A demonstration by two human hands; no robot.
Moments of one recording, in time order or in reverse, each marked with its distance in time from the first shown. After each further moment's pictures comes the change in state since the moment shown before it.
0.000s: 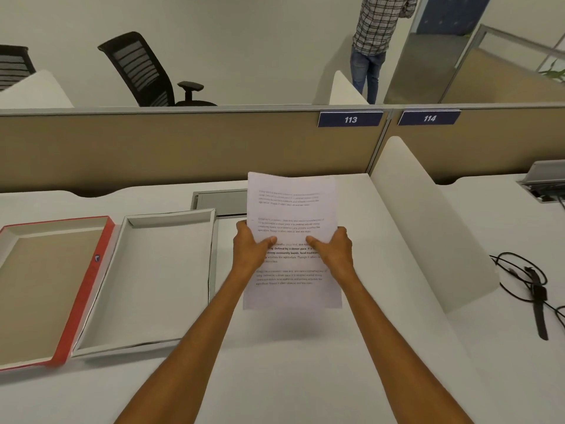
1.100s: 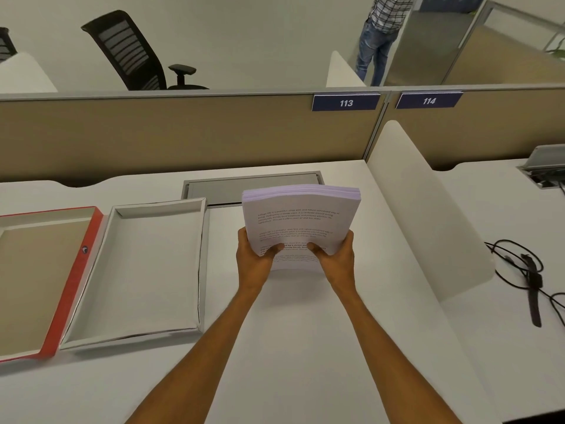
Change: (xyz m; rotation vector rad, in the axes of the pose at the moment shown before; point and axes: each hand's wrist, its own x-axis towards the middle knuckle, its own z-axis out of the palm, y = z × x) left_hand -0.029 -0.042 0.047 -0.336 0.099 0.191; right_hand -0.003 0.070 0.001 0.403 0.042 -0.252
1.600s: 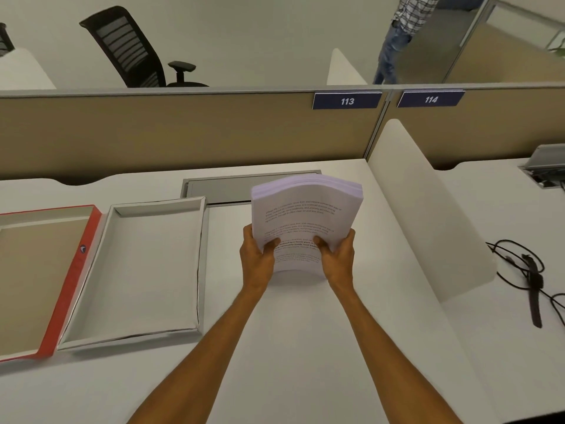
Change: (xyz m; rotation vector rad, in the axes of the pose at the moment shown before) left_hand -0.002 0.010 0.009 -0.018 -0.001 -0.002; right_hand 0.005 -0.003 0.006 0.058 0.045 0.051
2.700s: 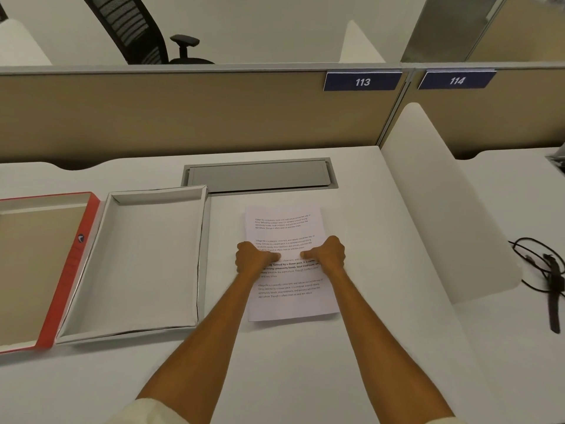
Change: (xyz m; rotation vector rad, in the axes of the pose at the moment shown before) left_hand 0.043 -0.052 -0.004 0.598 -0.113 -0.696; right_hand 0.040 0.027 0.032 -0.719 -0.188 0.576
